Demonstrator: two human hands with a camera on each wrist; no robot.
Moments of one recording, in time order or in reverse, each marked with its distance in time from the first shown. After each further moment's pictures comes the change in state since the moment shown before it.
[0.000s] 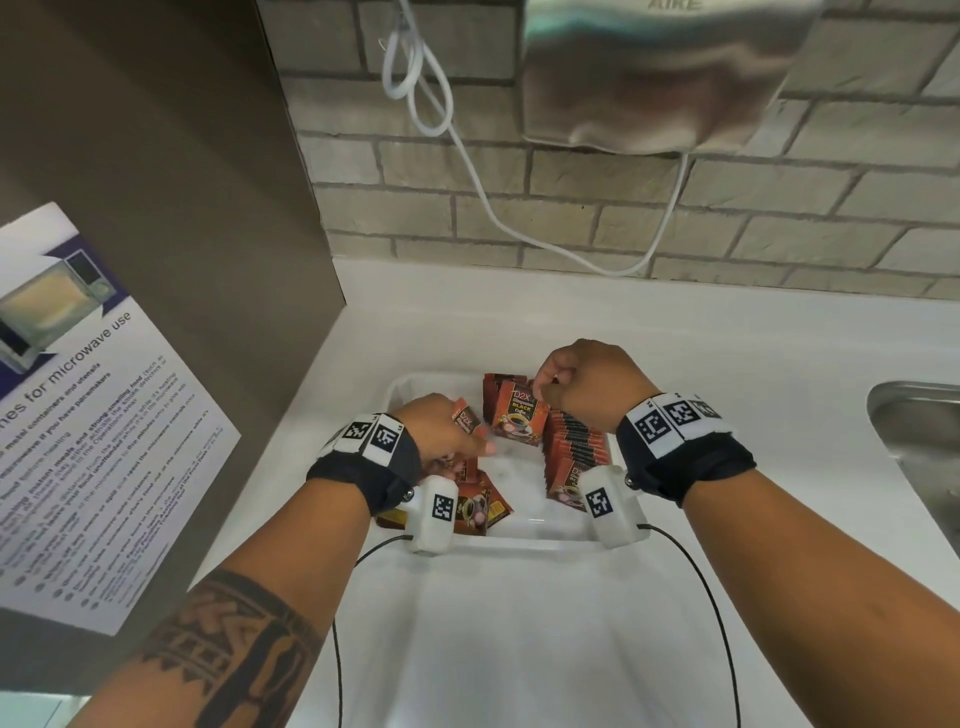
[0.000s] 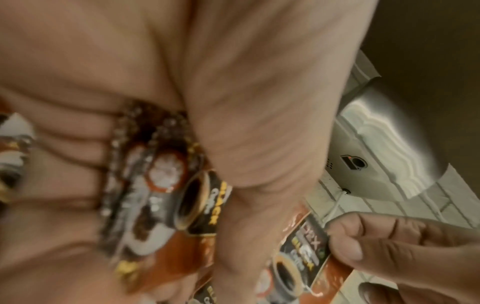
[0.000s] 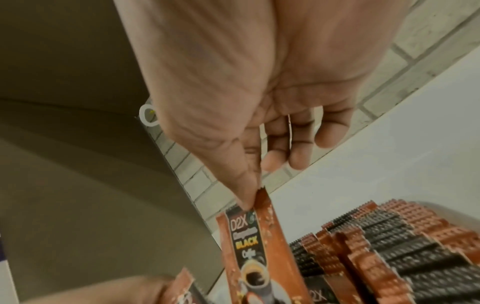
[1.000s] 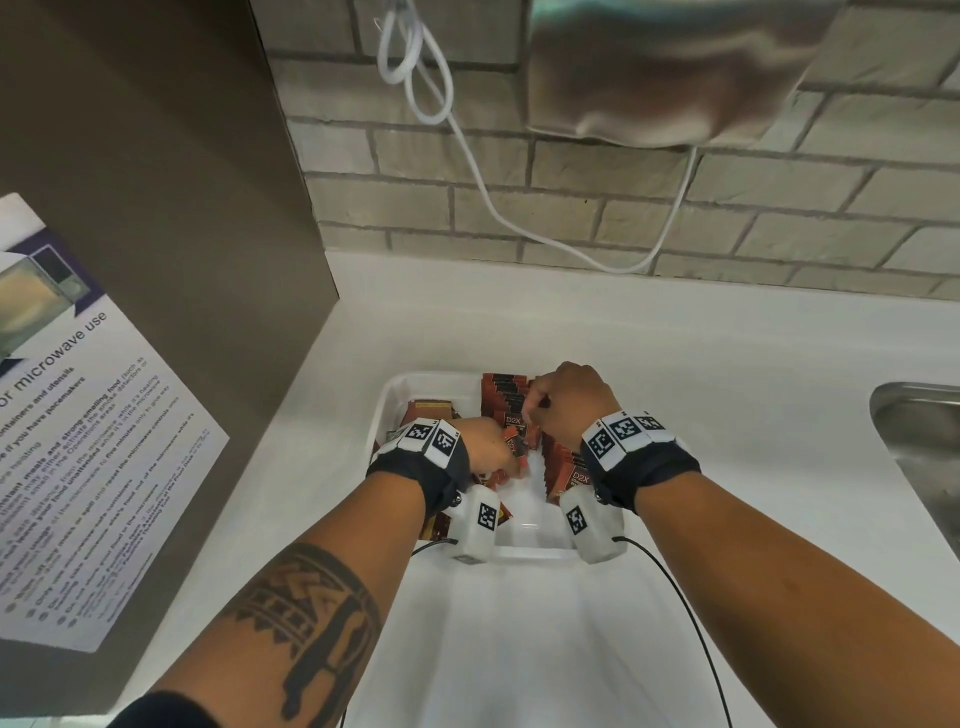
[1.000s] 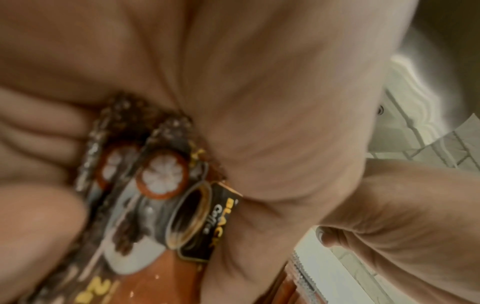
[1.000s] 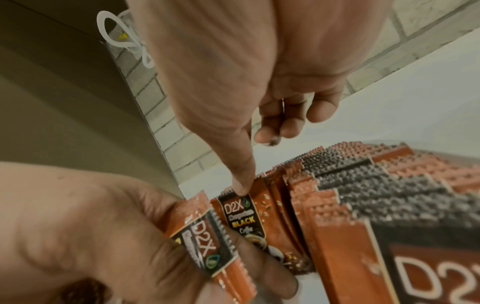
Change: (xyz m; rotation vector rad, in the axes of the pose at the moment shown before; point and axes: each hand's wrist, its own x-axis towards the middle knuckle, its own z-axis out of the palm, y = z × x) left_hand 0.046 0.017 0.039 0.496 -0.146 -0.059; right_hand 0.025 0.000 0.040 -0.221 -0.075 0.166
